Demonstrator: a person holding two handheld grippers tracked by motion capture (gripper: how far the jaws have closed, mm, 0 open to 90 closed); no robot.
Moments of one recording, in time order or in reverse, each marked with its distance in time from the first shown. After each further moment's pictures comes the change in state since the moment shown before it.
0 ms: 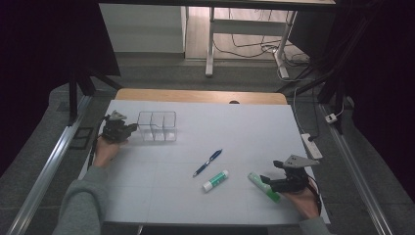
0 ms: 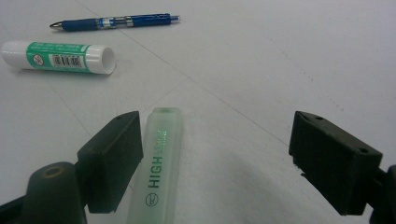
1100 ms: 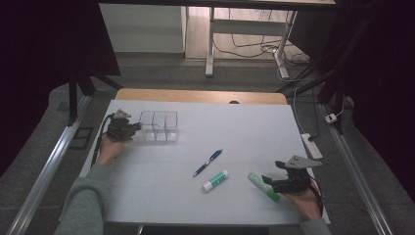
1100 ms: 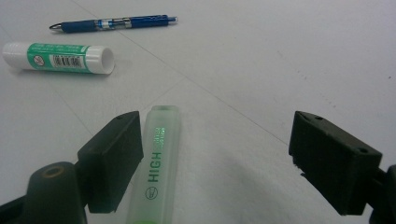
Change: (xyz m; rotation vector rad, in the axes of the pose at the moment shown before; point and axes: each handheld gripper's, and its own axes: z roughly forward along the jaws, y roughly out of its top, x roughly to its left) left arm -0.006 0.008 0.009 0.002 -0.041 0.010; right arm 0.000 -0.002 -0.006 -0.008 -0.012 0.006
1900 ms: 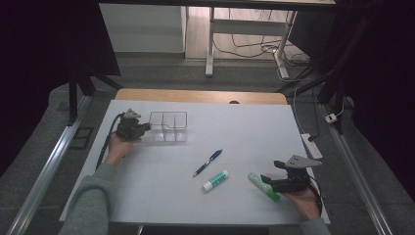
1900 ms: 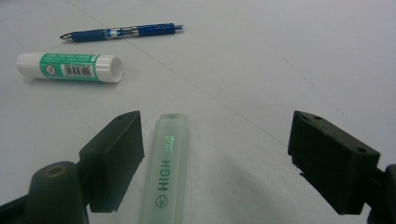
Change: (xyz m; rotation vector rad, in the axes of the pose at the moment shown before) left arm -0.024 0.013 0.013 0.012 -0.045 0.041; right arm 0.002 0.003 0.000 -0.021 0.020 0.014
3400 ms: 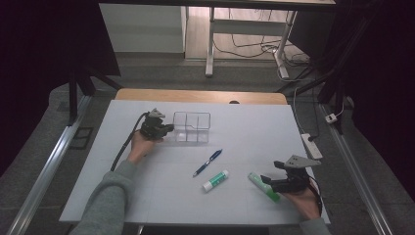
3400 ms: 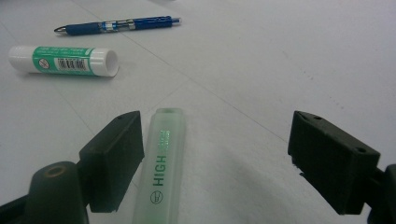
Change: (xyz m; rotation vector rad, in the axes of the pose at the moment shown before) left arm -0.051 0.030 0.041 0.023 -0.113 0.052; right arm -0.002 -0.002 0.002 0.023 -0.008 -0.003
